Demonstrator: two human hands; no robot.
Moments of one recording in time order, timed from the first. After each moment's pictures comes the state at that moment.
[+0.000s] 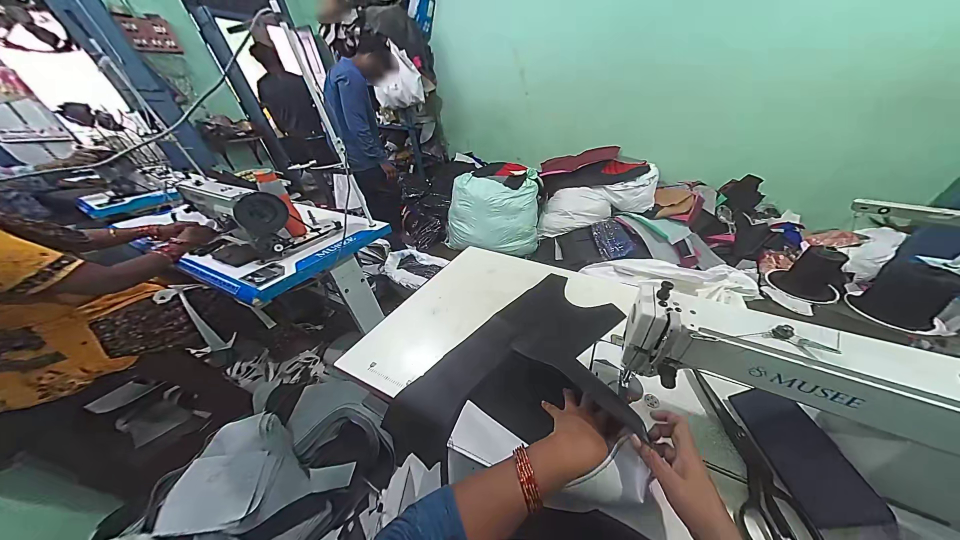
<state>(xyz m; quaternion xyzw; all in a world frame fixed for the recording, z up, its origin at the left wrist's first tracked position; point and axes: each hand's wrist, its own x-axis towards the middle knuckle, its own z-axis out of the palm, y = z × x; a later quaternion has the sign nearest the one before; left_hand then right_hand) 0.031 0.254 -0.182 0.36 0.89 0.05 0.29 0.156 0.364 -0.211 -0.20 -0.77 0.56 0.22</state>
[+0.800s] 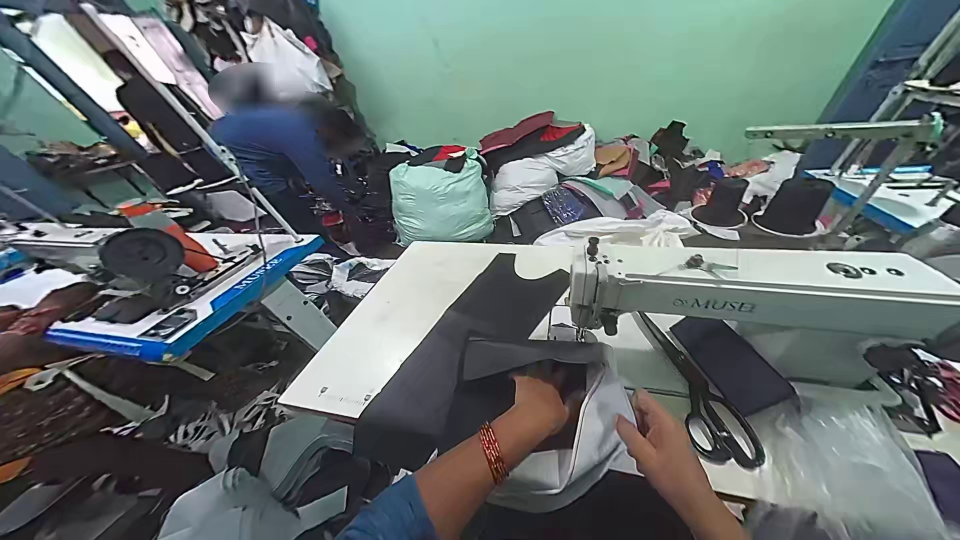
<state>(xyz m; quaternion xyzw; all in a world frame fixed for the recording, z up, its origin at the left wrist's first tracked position) 0.039 0.255 -0.179 0.35 0.90 -0.09 0.24 0.200 0.349 -0.195 -0.24 -0.82 0.46 0.24</state>
